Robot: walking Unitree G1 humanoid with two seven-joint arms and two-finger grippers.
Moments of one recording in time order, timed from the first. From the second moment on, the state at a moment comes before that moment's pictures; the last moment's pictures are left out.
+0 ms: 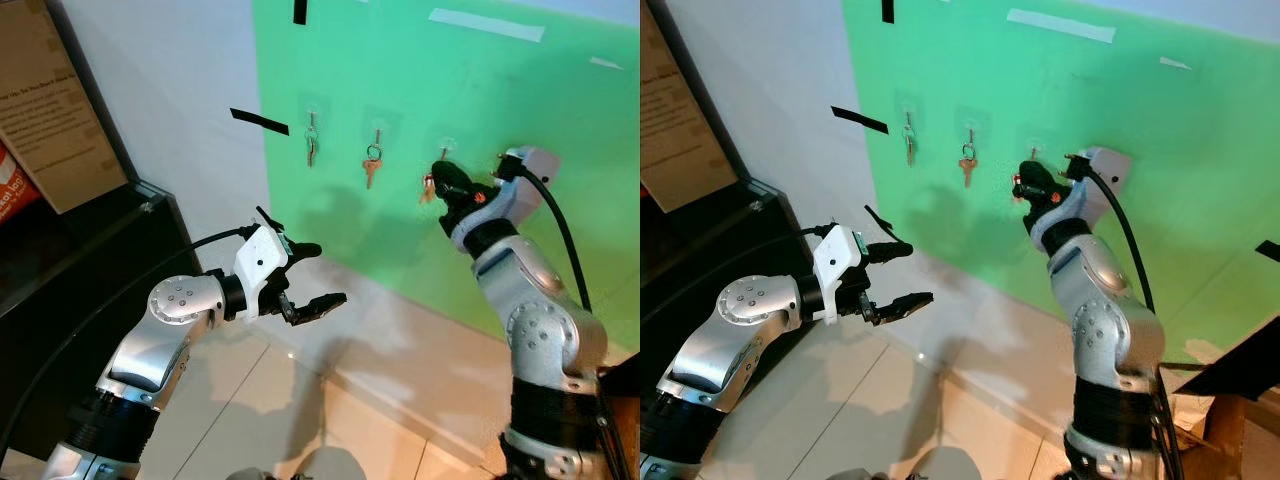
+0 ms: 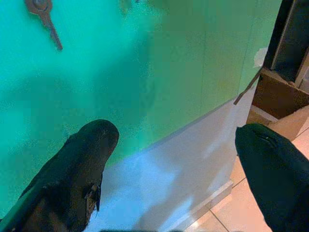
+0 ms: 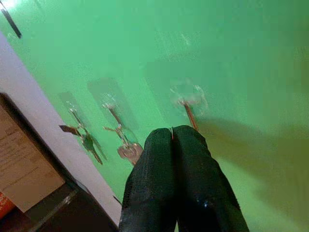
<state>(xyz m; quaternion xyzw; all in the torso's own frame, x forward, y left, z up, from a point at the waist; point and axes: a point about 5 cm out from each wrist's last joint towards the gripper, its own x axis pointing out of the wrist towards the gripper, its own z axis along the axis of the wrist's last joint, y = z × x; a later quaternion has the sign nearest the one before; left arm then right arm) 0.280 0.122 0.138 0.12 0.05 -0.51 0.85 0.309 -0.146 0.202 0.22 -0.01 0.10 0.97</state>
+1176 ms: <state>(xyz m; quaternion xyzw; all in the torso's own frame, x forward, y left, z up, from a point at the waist) 0.280 0.122 0.139 0.12 0.05 -0.51 0.85 0.319 -0.164 0.190 0.28 -0.01 0.02 0.96</state>
